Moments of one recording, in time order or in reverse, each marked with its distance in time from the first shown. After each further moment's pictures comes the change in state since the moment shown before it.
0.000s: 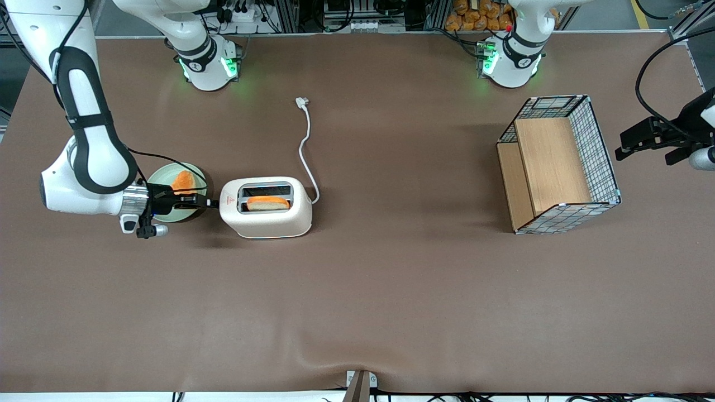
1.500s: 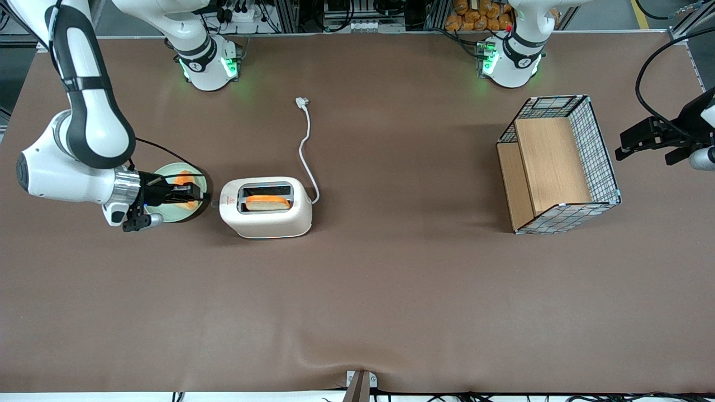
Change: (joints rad) arm 0.039 -0.120 0.000 0.004 -0.142 -0.001 0.089
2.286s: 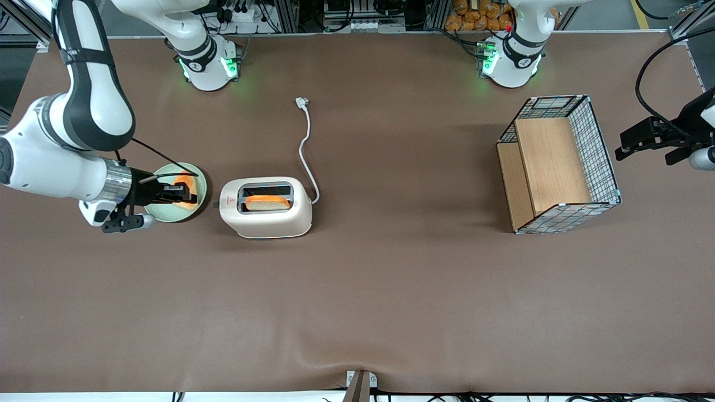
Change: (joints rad) arm 0.040 -0.050 0.014 0.098 -0.191 -0.029 0.178
